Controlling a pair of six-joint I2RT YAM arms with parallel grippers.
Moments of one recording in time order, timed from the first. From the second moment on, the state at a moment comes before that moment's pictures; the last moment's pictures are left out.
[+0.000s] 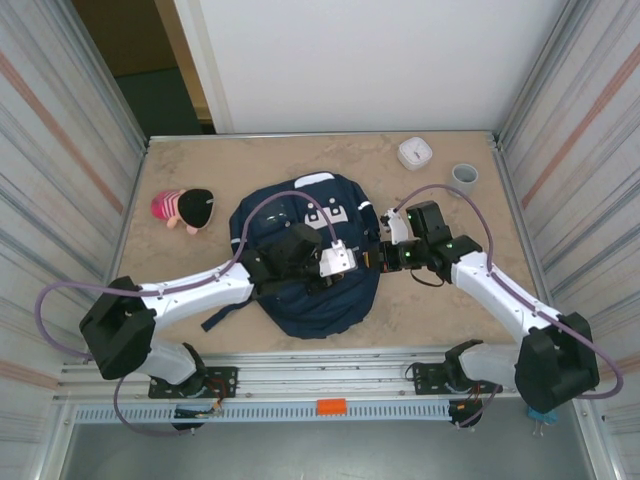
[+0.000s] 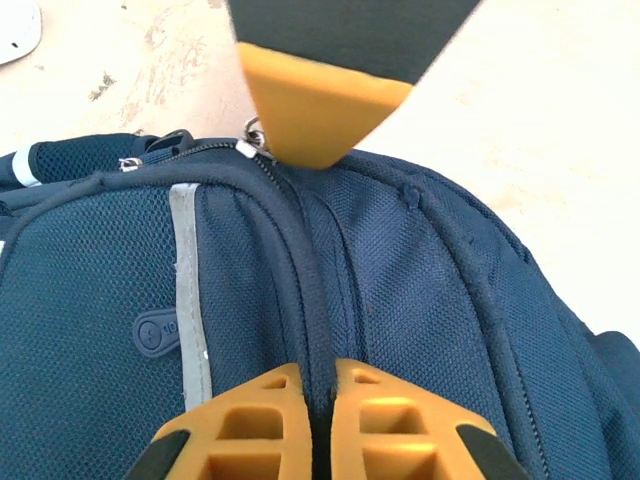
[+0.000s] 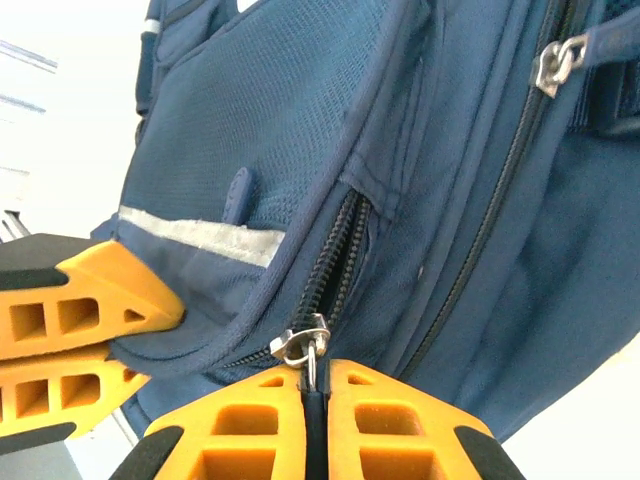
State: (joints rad) left arm -0.92 1.43 0.90 -0.18 0.13 0.46; right arm 0.40 1.21 0.80 -0.49 -0.51 0.31
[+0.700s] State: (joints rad) left arm -0.88 1.39 0.92 -0.36 0.10 0.27; right arm 0.31 1.25 0.86 -0.48 -0.29 0.34
